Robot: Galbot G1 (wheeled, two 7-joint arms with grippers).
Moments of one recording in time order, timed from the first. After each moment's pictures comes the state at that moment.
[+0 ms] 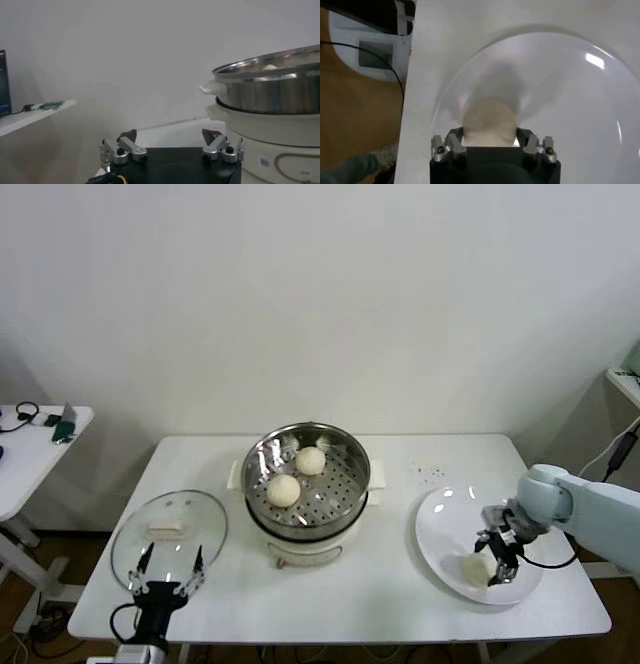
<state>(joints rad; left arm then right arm) 1.70 -1.47 -0.68 -1.98 0.05 -0.11 -0.01 0.17 0.51 -1.23 1.40 0.12 -0.22 -1.04</state>
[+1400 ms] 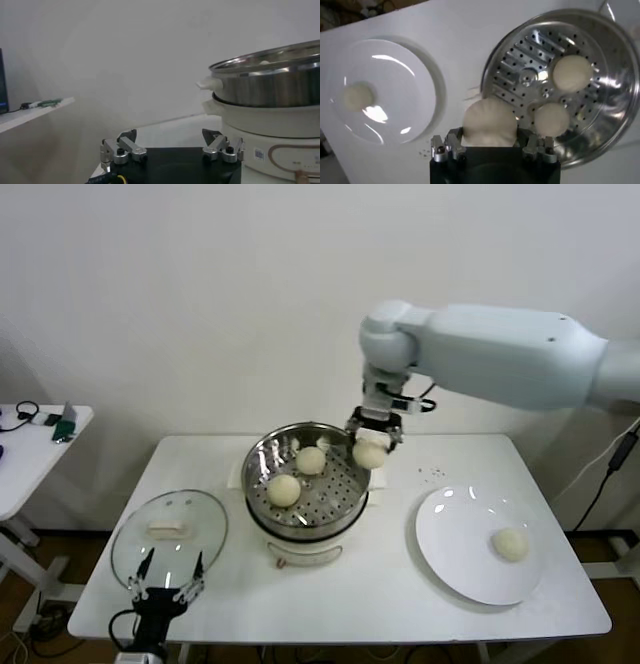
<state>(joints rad) 1.74 -1.46 -0.68 -1.98 0.05 -0.12 0.00 0.79 1.24 -1.43 1.29 0.06 0.43 -1.26</state>
